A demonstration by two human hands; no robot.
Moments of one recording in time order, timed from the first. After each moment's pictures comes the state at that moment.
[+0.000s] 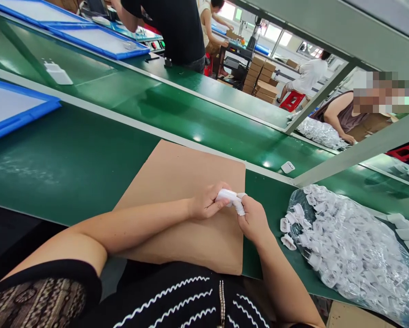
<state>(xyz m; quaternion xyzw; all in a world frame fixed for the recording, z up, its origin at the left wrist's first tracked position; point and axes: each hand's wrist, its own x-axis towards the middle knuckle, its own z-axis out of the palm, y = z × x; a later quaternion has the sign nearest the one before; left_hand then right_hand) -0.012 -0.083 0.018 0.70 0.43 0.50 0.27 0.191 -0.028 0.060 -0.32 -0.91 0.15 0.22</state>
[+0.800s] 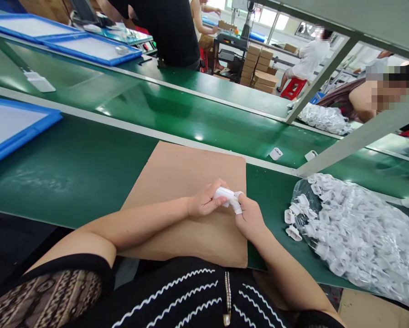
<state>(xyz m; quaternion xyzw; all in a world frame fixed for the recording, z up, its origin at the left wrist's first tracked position) -0.020 -0.082 0.011 0.71 0.36 0.50 0.33 0.183 -0.047 0.055 -0.33 -0.89 0.24 0.22</state>
